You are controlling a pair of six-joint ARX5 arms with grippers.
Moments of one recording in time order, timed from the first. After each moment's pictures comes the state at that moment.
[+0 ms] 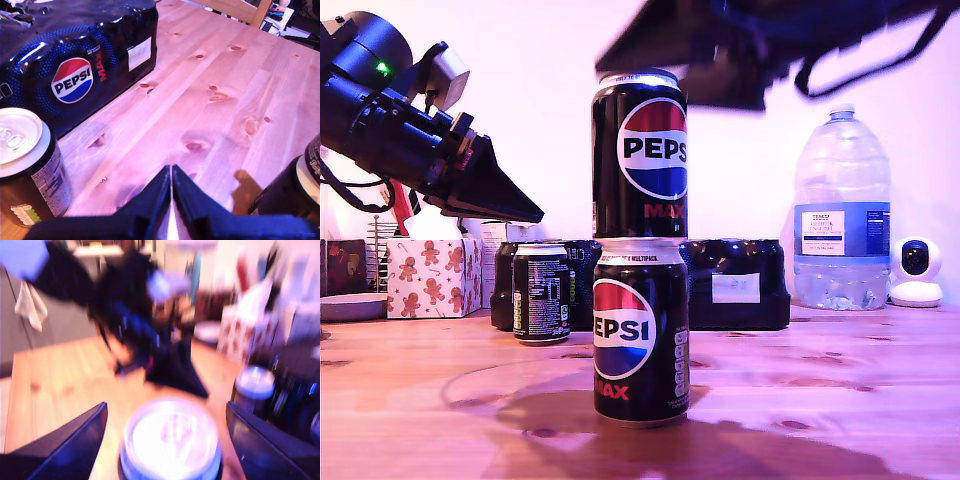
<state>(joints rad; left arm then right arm) -0.24 1.62 0.96 0.02 0.76 0.29 0.64 1.20 0.68 0.37 -0.42 -0.13</state>
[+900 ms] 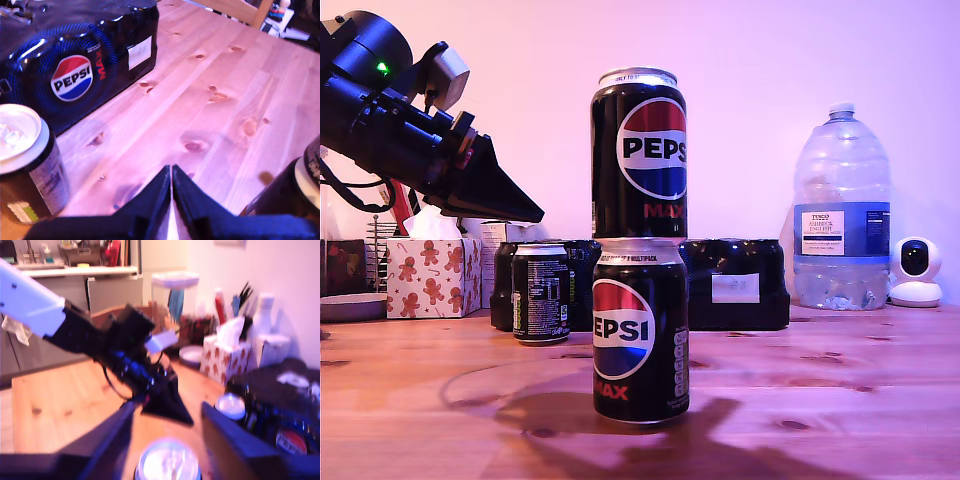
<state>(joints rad) -0.24 1.62 0.96 0.02 0.76 0.26 0.64 0.95 0.84 -0.07 -0.33 -0.13</state>
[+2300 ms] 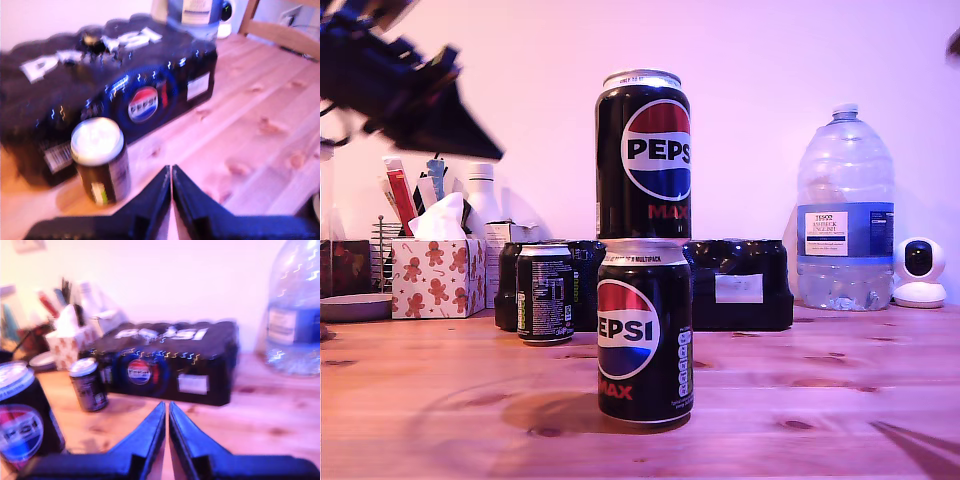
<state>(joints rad) -0.24 1.31 0.77 0.14 0.50 0.13 0.45 0.33 0.24 0.03 0.08 0.11</state>
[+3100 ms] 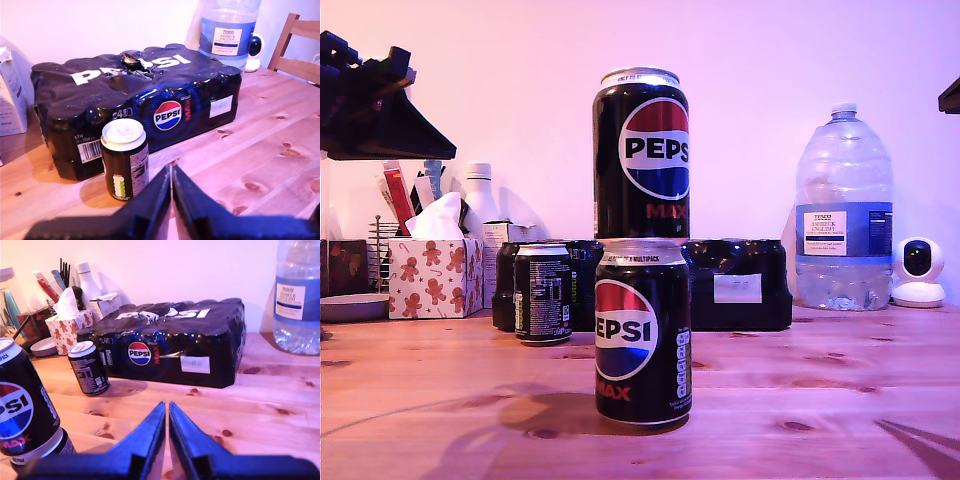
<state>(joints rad) -0.24 1.13 0.50 0.42 0.38 0.00 0.43 0.34 0.22 0.00 0.05 0.13</state>
